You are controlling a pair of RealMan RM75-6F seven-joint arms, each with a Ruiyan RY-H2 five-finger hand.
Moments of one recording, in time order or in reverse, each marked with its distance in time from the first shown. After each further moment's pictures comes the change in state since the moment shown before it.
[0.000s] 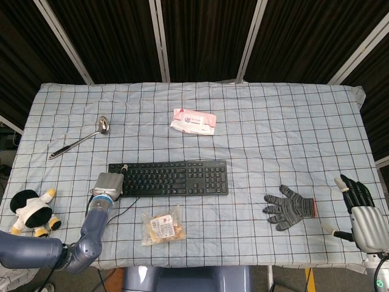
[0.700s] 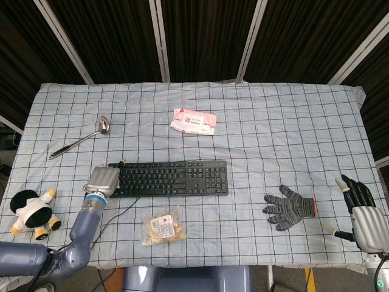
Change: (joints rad) left arm 0.048 0.118 0.014 -0.161 0.196 0.088 -0.096; right arm -0.001 0.002 0.001 0.004 0.005 -0.002 -0.002
